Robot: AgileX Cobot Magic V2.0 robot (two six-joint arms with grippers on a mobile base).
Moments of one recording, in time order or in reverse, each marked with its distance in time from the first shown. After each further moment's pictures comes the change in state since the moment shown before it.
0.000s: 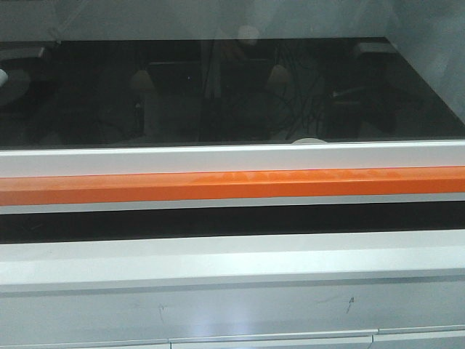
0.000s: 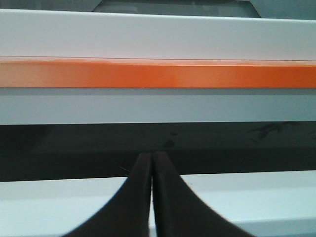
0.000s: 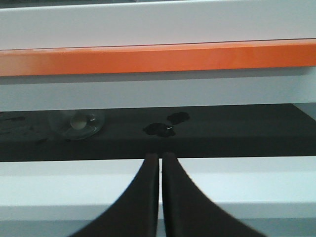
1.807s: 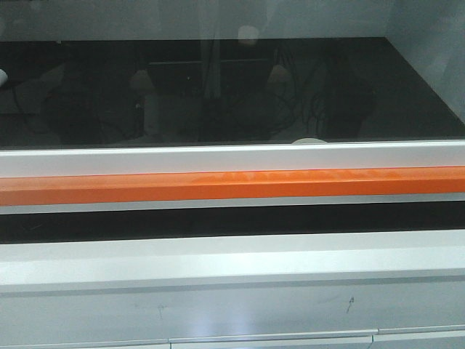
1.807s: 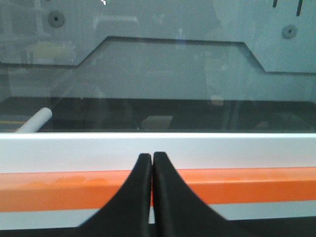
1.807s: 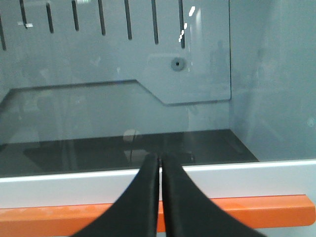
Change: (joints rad) left arm 0.000 0.300 -0.352 0.000 0.019 -0.015; right arm 0.000 0.247 -0.433 0.041 0.033 0.010
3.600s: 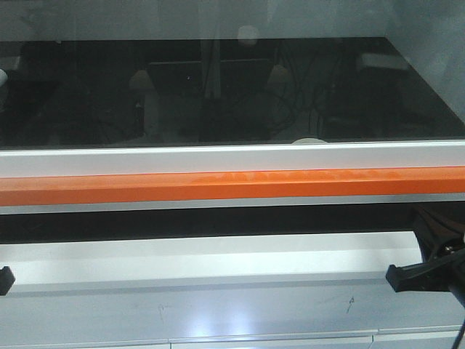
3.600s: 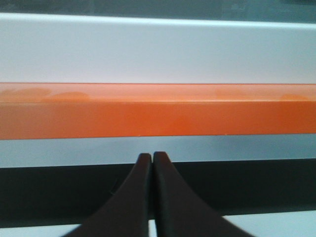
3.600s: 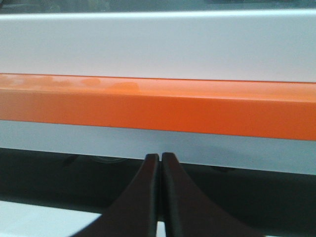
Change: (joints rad) left arm 0.000 0.416 0.166 0.000 -0.379 0.000; right arm 0.143 0.677 0.238 -0.028 -0.655 -0.022
